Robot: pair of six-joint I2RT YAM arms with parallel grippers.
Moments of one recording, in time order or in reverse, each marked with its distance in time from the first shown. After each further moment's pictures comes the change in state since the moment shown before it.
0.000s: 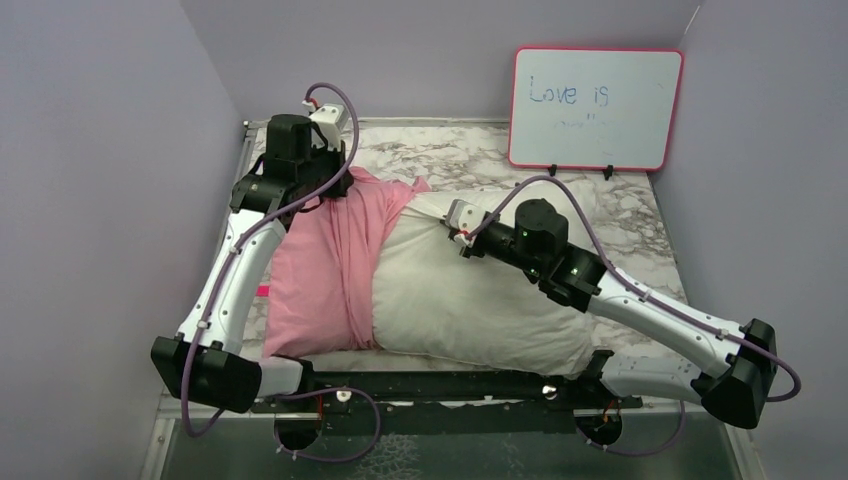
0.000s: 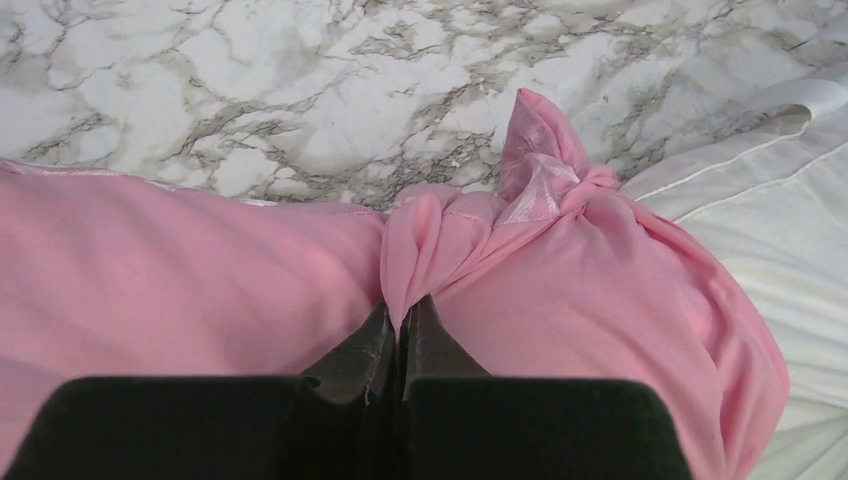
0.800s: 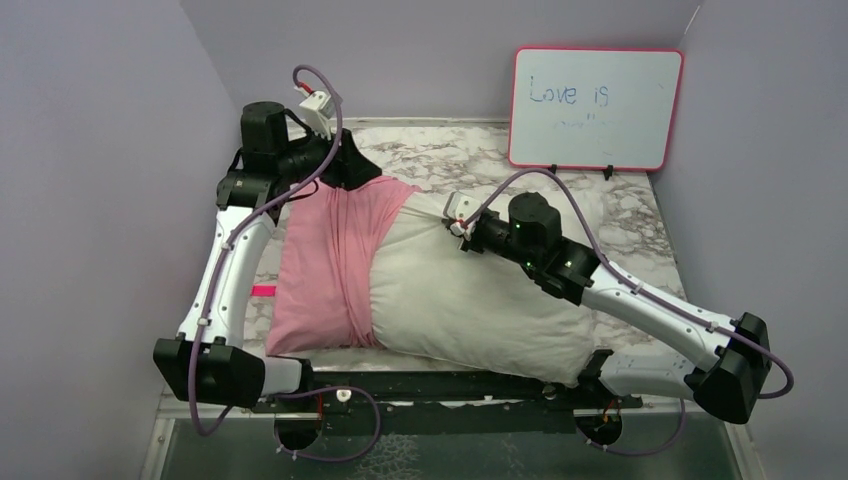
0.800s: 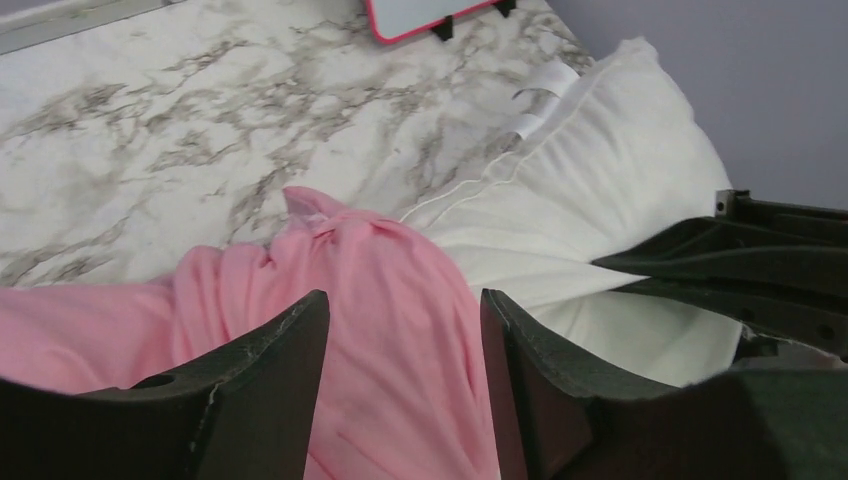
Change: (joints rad) left arm 0.130 0.008 0.009 0.152 0.531 -0.048; right arm -0.020 0.047 0.011 -0.026 -0.027 0.044
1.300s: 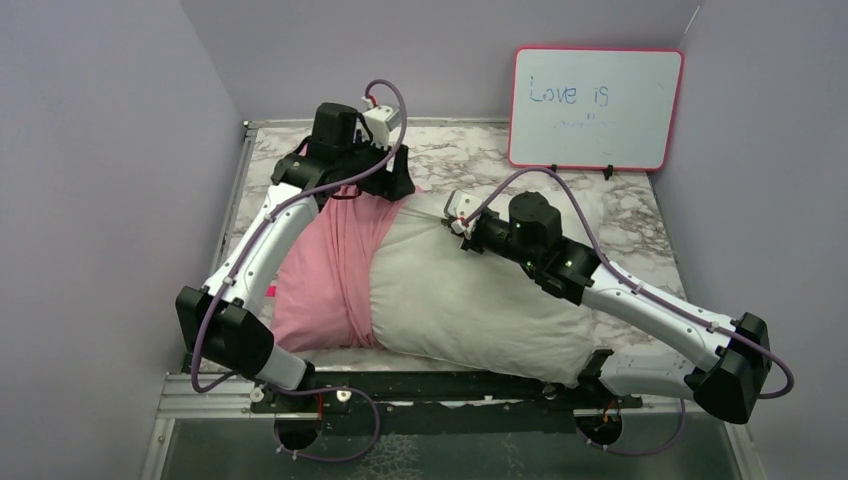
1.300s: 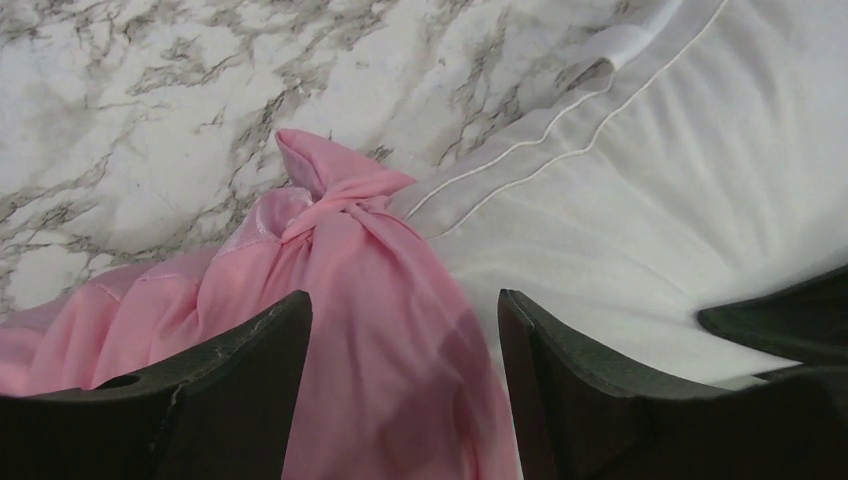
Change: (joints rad) left arm -0.258 0.173 0.101 -0.120 -0.281 0.065; right arm -0.006 0.002 0.008 -0.005 -0.005 0.037
